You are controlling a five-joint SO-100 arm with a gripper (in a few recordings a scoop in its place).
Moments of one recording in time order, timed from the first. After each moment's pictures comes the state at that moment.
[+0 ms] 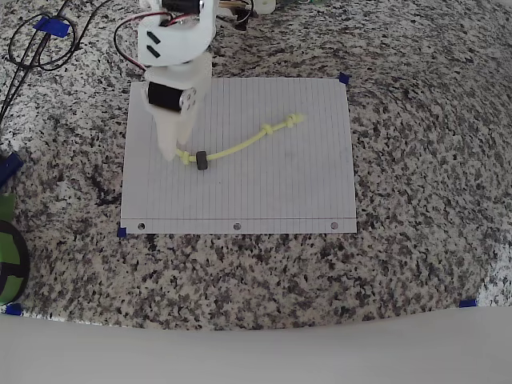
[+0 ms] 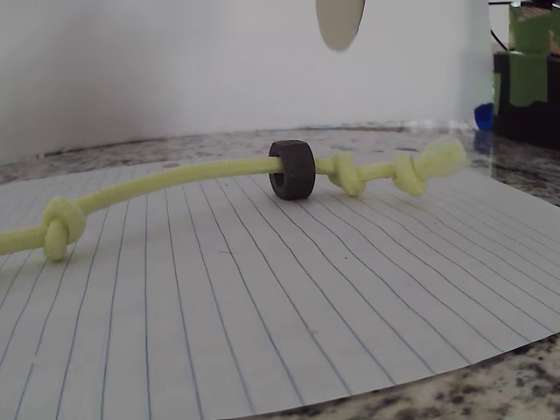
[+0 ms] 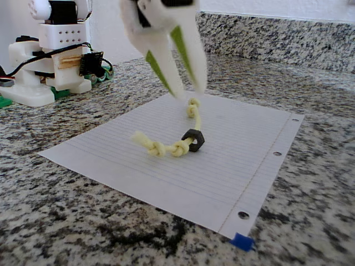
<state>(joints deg) 11.8 107.3 123.8 43.8 -102.9</state>
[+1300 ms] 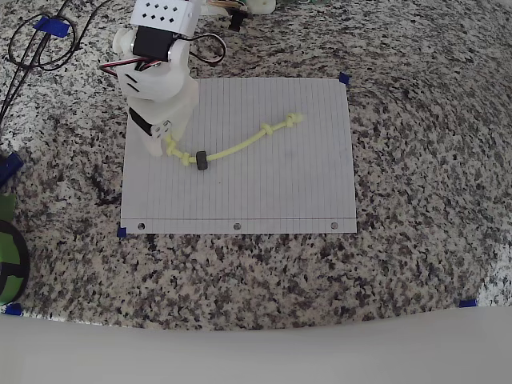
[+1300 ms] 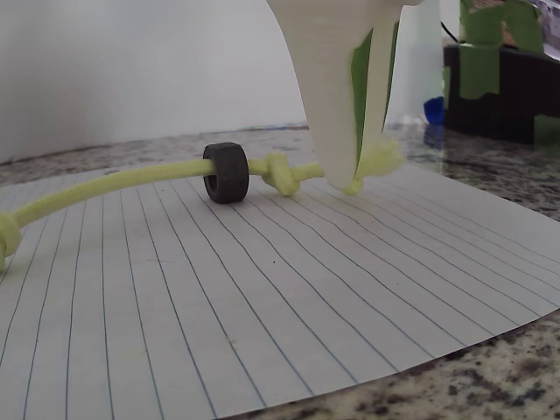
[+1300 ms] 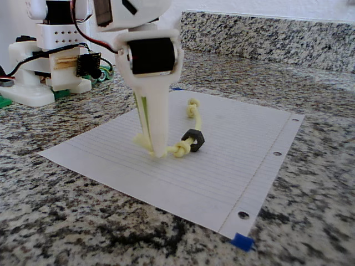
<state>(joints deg) 17.2 86.9 112.2 52.2 -114.9</state>
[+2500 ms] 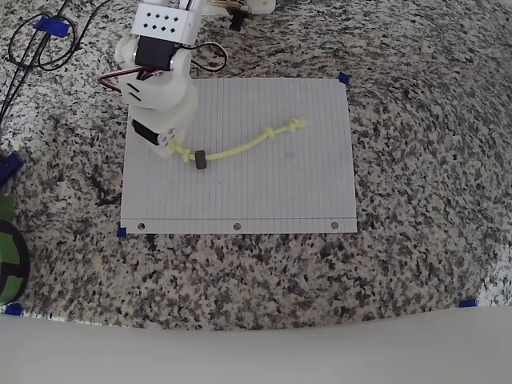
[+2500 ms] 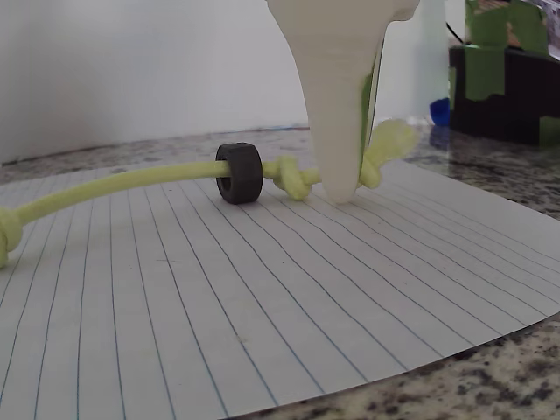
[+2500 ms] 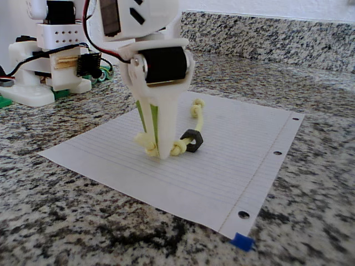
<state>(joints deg) 16.6 83.1 110.6 49.5 -106.9</state>
